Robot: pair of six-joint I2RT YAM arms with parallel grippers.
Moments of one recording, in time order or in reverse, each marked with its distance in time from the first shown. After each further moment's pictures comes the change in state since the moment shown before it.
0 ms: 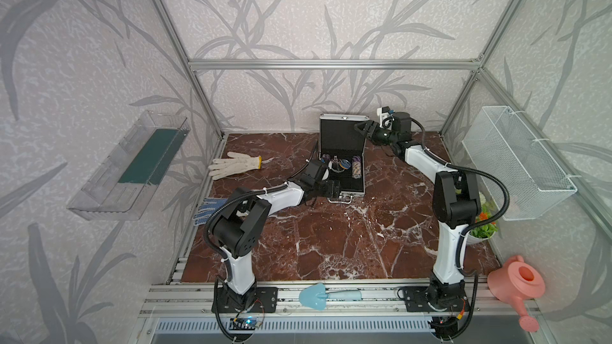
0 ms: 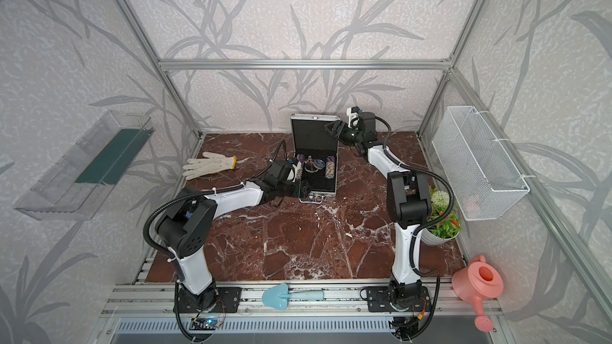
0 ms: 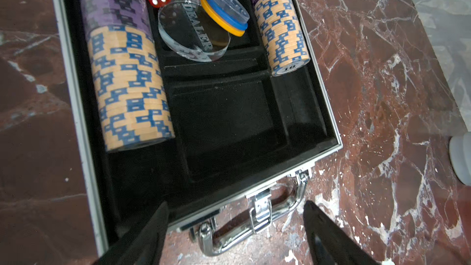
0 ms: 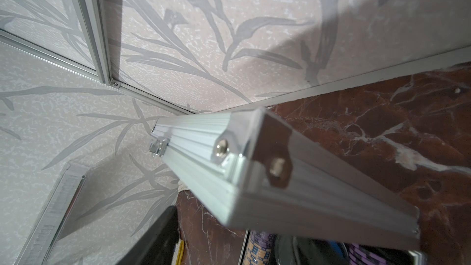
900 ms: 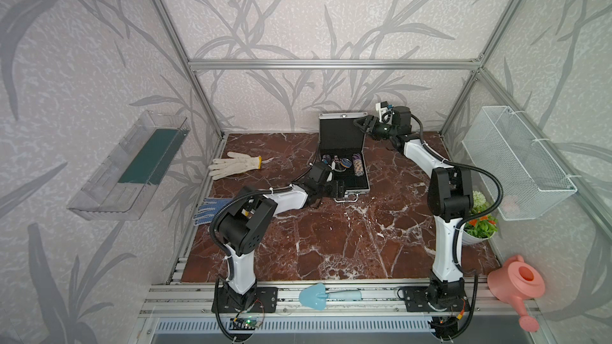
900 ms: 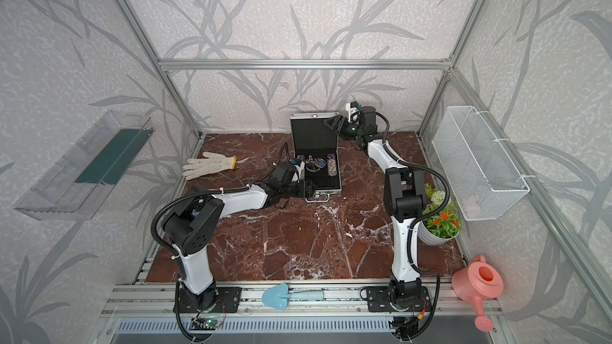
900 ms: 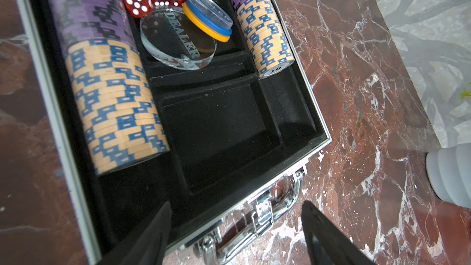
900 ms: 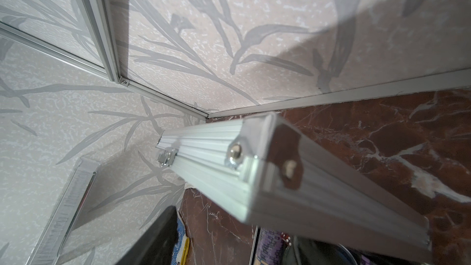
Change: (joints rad) left arm -0.037 0.023 -0.030 0.122 -0.015 -0.089; right arm -0.022 0.092 0.166 -0.074 -0.079 -0.006
